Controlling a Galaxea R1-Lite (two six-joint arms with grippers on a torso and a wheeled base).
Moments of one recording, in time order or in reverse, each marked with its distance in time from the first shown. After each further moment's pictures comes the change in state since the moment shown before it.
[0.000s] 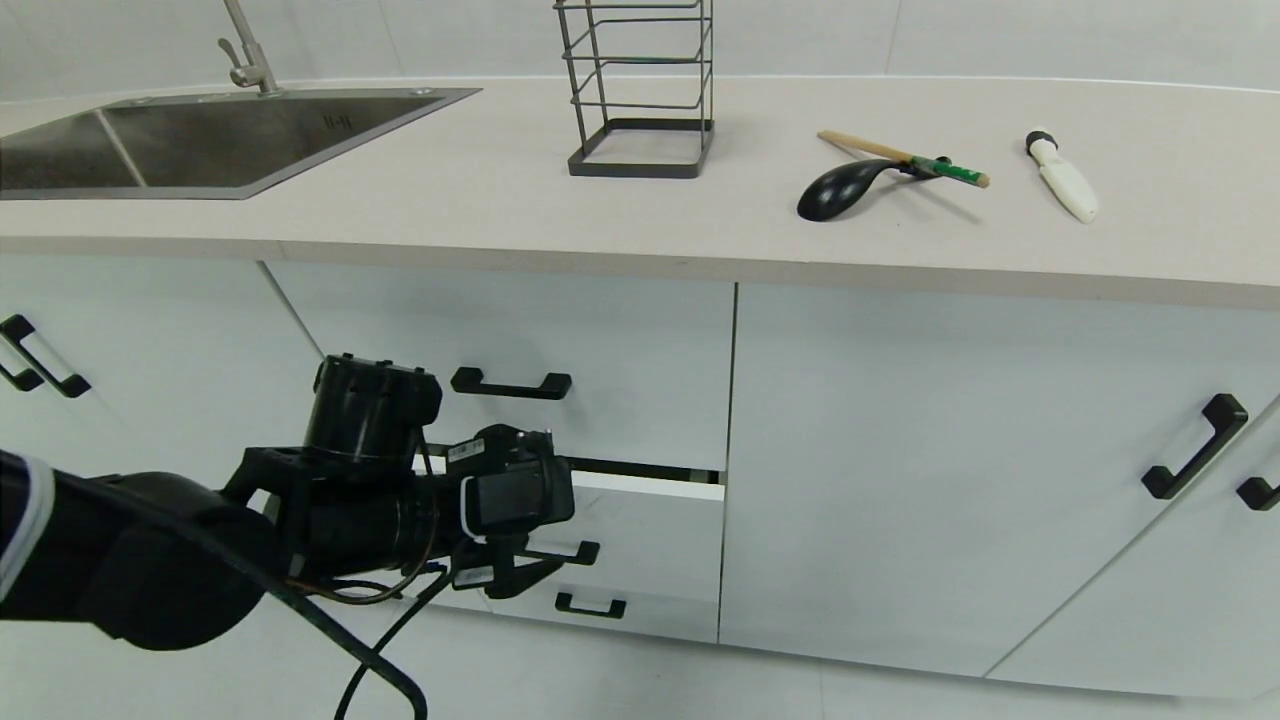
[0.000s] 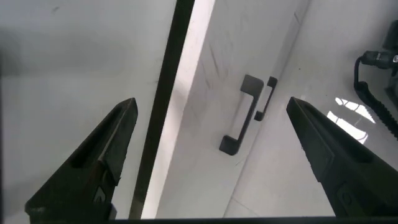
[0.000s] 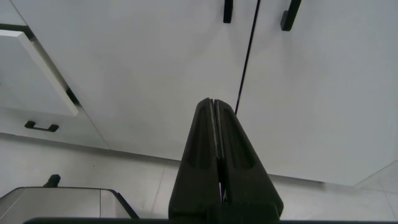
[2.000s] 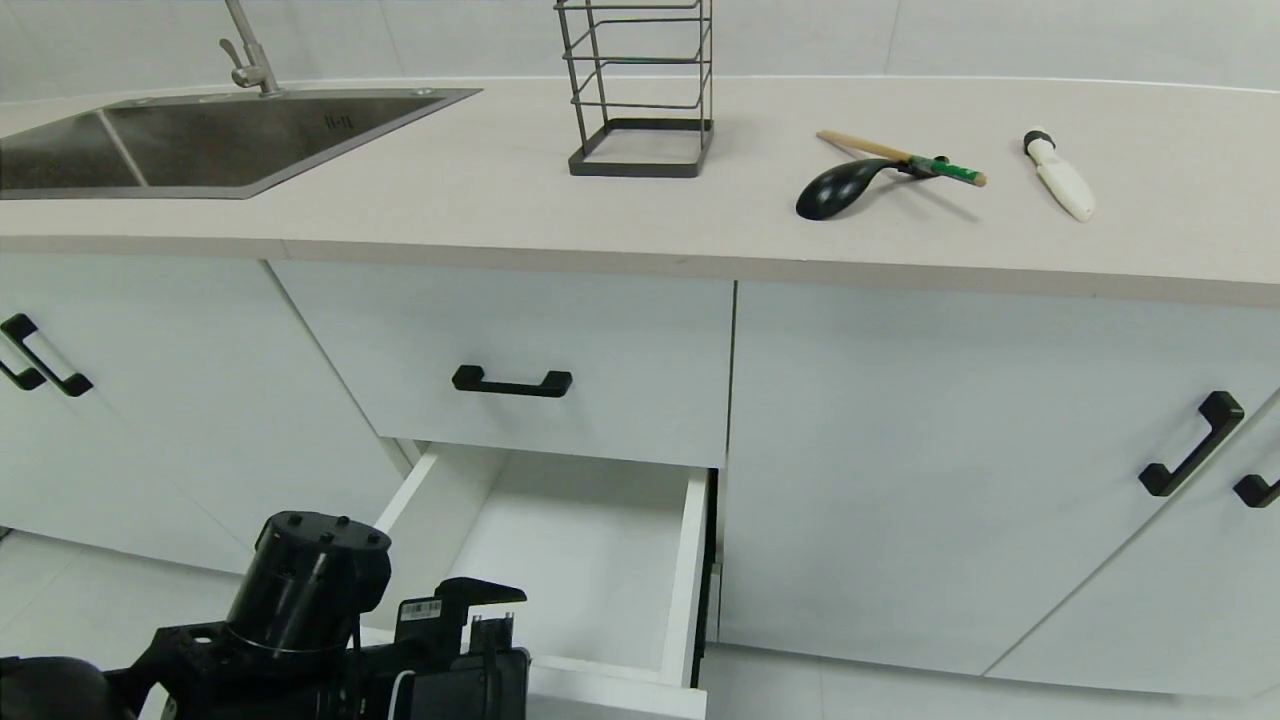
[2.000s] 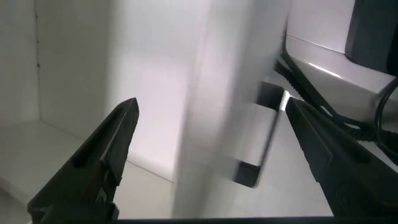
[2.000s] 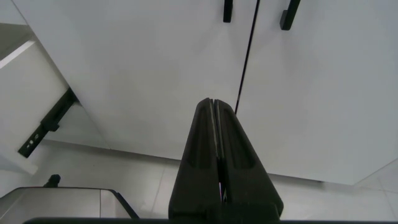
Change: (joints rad) left arm -0.076 -0.144 0.416 -0.104 -0.008 -0.010; right arm 0.000 0.000 0.000 0.000 0.000 0.000
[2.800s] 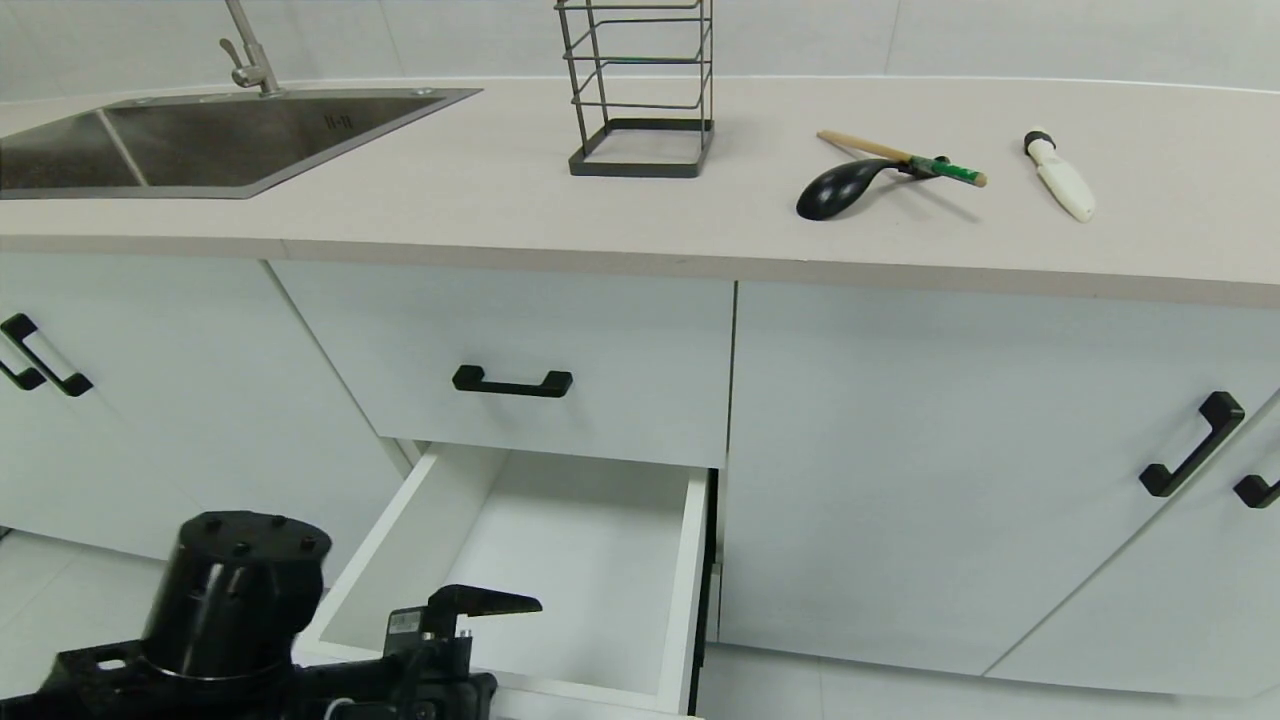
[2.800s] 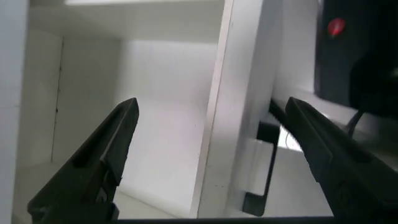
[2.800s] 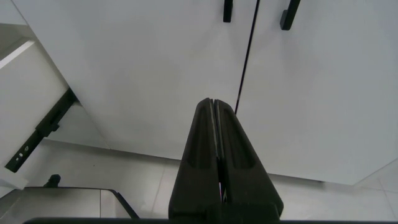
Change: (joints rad) left arm -0.043 -0.171 -0.006 0.069 -0.180 -0.076; right arm 0.000 0.000 0.000 0.000 0.000 0.000
